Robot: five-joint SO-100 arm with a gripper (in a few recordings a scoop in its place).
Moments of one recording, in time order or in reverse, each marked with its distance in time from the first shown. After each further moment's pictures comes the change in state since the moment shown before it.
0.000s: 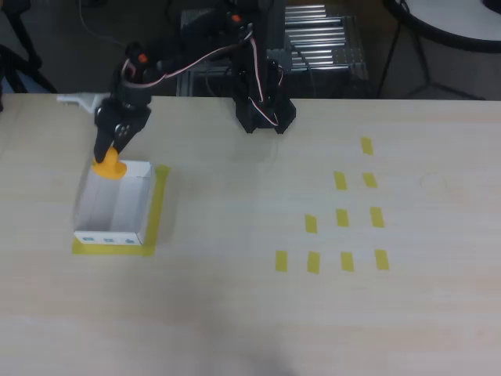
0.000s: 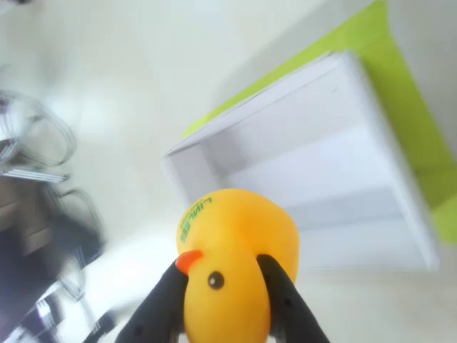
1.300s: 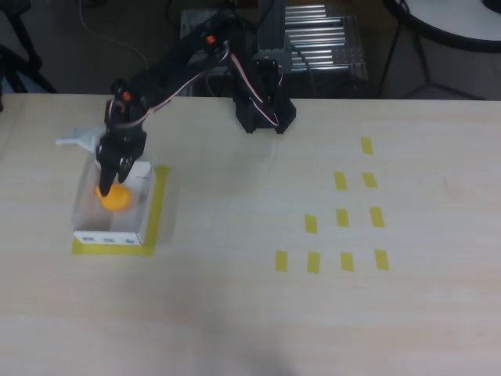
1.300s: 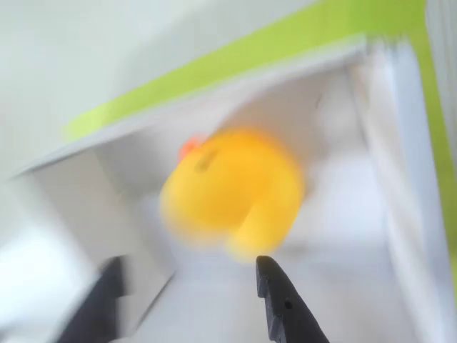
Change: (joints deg) arm -4.0 -11.5 -7.1 3.8 -7.5
